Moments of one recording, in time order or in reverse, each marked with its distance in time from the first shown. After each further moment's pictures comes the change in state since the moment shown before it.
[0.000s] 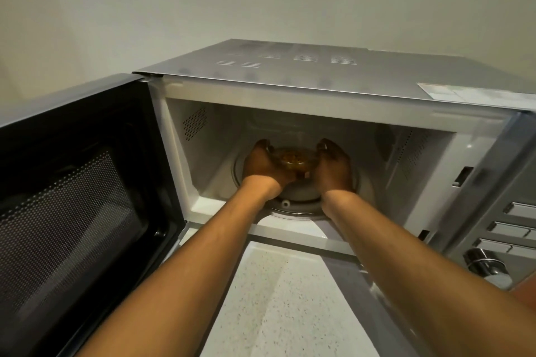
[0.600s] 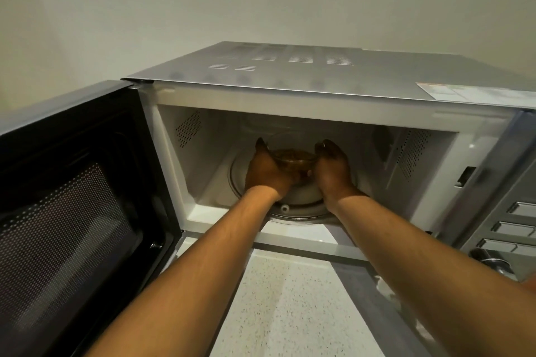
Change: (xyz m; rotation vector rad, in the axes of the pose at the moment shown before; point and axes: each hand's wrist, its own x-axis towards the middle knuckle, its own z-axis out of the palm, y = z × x) left_hand 0.006 -0.005 0.014 -0.024 -0.042 0.046; right_hand 0.014 0.009 -0.005 -0.081 -0.064 0.038
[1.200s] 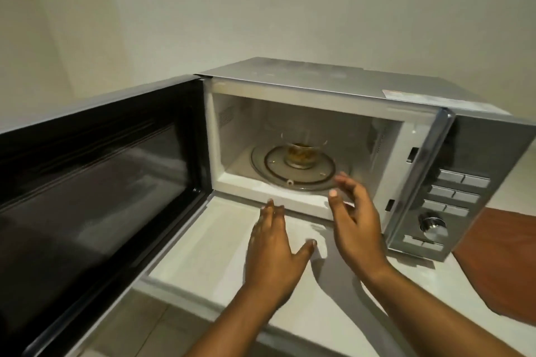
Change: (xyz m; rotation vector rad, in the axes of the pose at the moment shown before) left_hand -0.238 -0.025 0.001 0.388 0.098 0.014; right_hand -0.183 0.009 -0.095 -0.104 -0.147 -0.393
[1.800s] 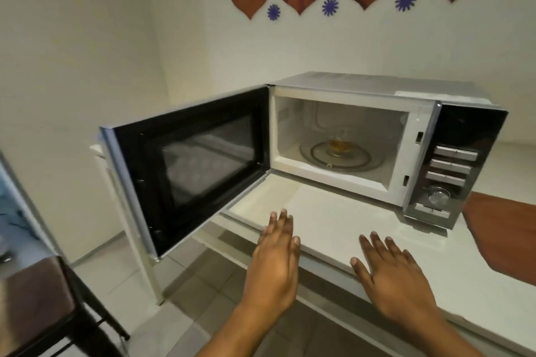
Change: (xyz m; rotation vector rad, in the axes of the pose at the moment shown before) left_hand -0.173 0.003 -0.086 0.049 0.150 0.096; right_hand -0.132 0.036 -0.071 -1.069 -0.561 -0.080
